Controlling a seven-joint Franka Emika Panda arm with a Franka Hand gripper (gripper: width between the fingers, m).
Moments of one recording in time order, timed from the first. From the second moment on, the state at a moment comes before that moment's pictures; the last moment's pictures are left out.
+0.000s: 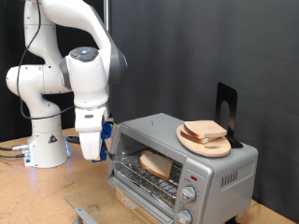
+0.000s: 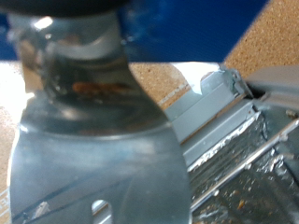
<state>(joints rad) -0.34 -0.16 0.29 -2.56 0.26 2.31 -0.37</state>
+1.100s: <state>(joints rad) -0.35 -0.17 0.26 -2.56 0.28 2.23 -0.49</state>
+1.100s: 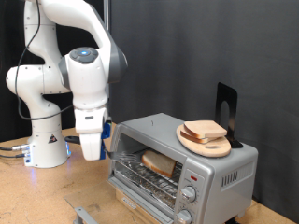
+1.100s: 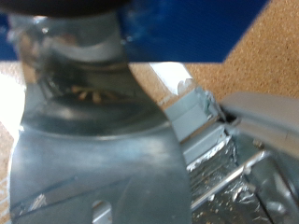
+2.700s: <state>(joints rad) -0.36 -0.46 0.05 -2.56 0.58 2.00 -0.70</state>
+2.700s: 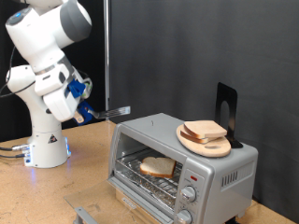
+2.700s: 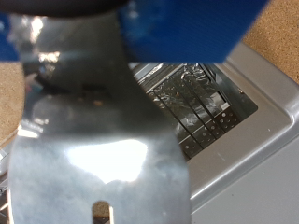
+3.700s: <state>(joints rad) -0.23 -0.46 0.25 -2.53 0.76 2.12 -0.58</state>
